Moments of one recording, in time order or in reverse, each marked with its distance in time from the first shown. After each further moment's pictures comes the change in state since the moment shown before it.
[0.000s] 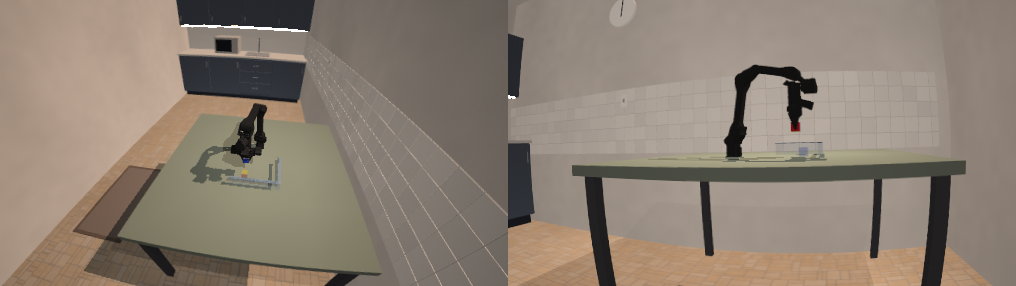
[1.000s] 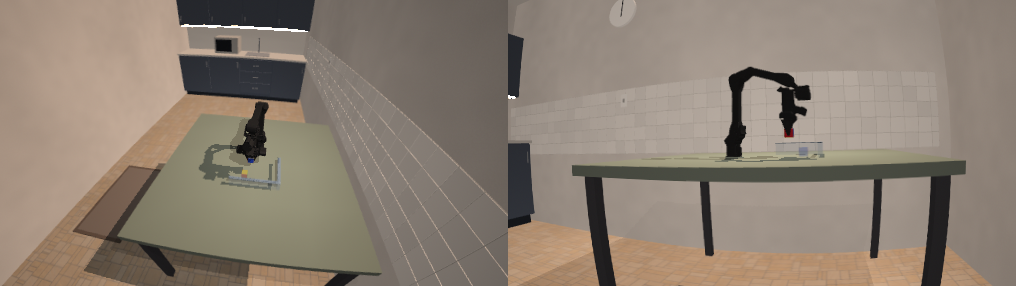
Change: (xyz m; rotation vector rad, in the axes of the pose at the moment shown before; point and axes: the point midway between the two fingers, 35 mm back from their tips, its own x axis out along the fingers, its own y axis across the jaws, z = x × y) arm 0.025 0.030 -0.031 0.053 0.002 0.001
